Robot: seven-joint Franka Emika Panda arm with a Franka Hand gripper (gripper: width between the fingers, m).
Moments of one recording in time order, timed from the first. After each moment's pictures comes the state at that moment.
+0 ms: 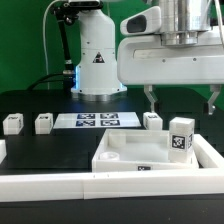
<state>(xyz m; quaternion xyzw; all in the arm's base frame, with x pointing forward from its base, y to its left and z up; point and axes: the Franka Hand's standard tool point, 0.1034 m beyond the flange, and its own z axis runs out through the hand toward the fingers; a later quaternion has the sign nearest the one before) 0.591 0.102 0.097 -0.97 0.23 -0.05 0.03</state>
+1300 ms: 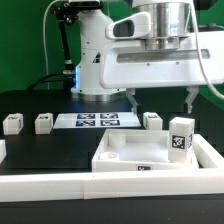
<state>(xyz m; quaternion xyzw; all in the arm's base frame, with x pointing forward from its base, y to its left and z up) 0.543 0.078 0.086 -1.00 0.03 -0.05 0.02</state>
